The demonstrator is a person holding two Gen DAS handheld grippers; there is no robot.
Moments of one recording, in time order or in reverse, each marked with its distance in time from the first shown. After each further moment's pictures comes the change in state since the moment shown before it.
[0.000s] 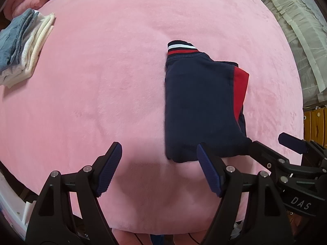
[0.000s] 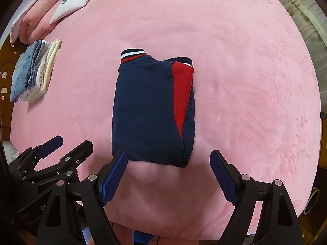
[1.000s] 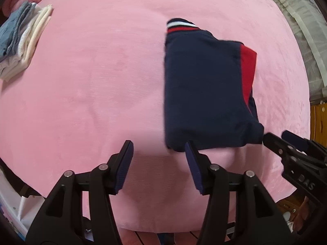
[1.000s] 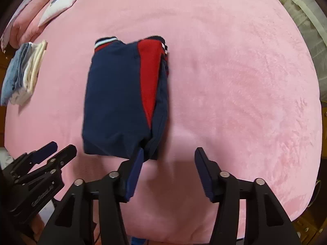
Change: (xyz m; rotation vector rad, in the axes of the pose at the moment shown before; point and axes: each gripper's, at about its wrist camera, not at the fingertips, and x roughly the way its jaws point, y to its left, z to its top) left arm 0.023 -0.007 -0.020 -0.004 0.051 0.022; right arm 0.035 -0.064 -0.034 0.050 0.011 -0.029
